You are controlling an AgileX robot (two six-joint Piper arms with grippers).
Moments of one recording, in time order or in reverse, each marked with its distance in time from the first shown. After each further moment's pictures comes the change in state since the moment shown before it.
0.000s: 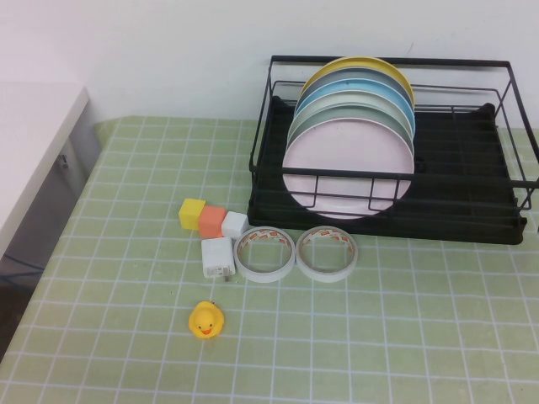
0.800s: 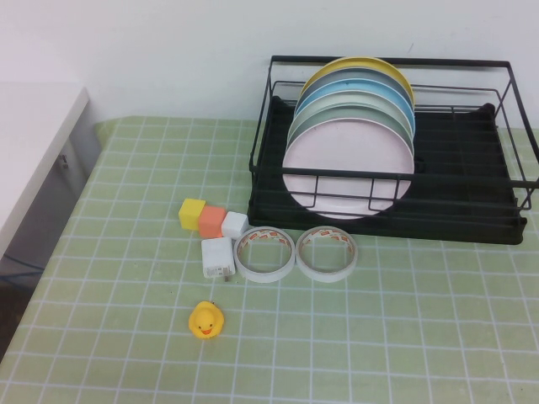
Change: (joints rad) right arm 0.000 -0.349 0.006 -0.660 -0.176 0.161; left arm 0.000 0.000 0.000 0.002 0.000 0.000
